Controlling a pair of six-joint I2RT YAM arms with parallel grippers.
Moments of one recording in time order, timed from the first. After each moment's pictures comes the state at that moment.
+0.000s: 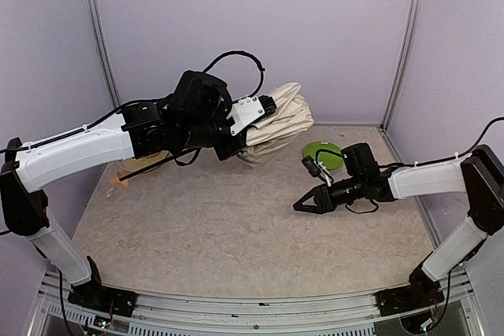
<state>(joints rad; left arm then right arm) -0.99 1.61 1.53 -0.42 -0.27 0.54 0.55 1.55 0.74 0.07 -0.82 0.20</state>
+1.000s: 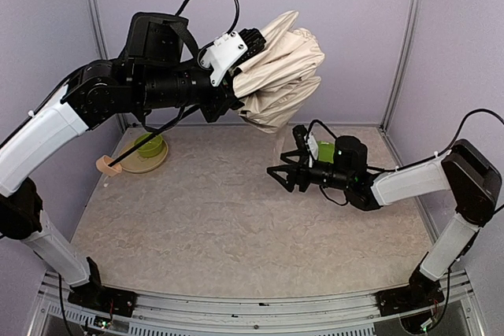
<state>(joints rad) -1.07 1.55 1.90 -0.63 -0.22 0.45 0.68 1.65 0.76 0.77 -0.42 0.13</state>
